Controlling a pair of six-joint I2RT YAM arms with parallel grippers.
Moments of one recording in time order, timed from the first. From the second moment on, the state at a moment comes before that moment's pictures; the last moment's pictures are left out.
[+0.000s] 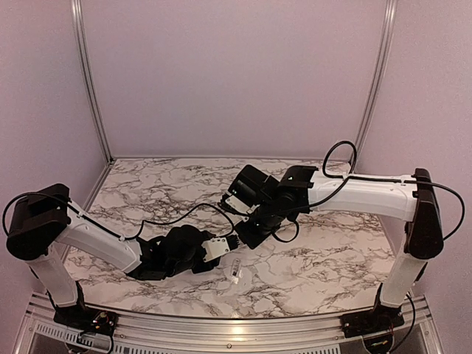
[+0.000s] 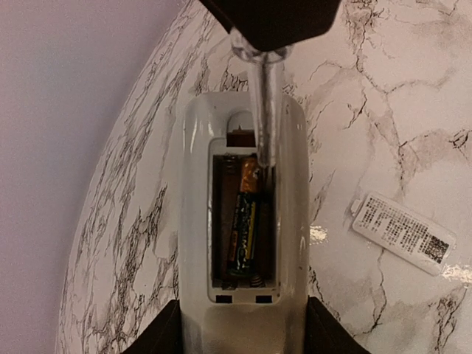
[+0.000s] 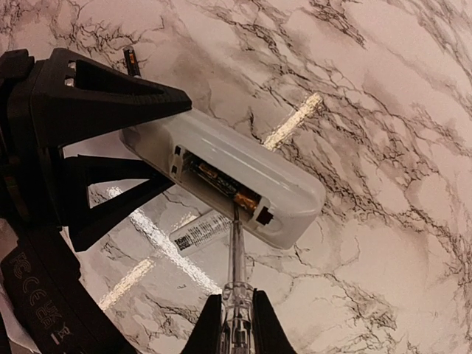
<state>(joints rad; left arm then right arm) -1.14 1.72 0.69 0.46 -0.40 0.52 1.06 1.77 1.47 -0.86 0.09 0.26</state>
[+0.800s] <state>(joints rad) -1.15 1.72 0.70 0.45 -0.40 0.51 1.06 1.67 1.30 -0.70 0.10 0.29</state>
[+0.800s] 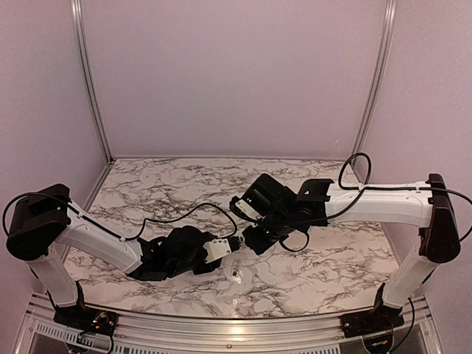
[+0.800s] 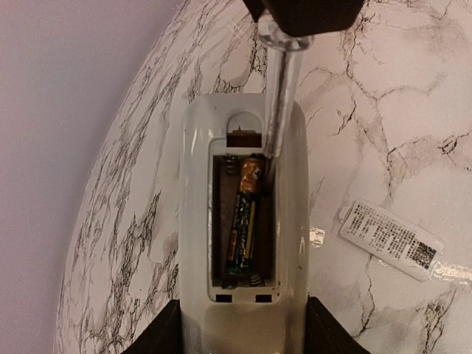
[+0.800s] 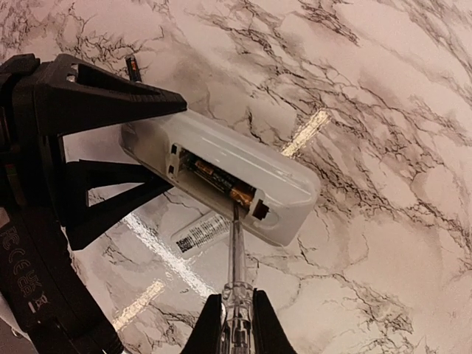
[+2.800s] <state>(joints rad) -1.10 1.67 0.72 0.47 -0.23 0.35 1.06 1.34 0.78 -0.08 0.08 0.41</state>
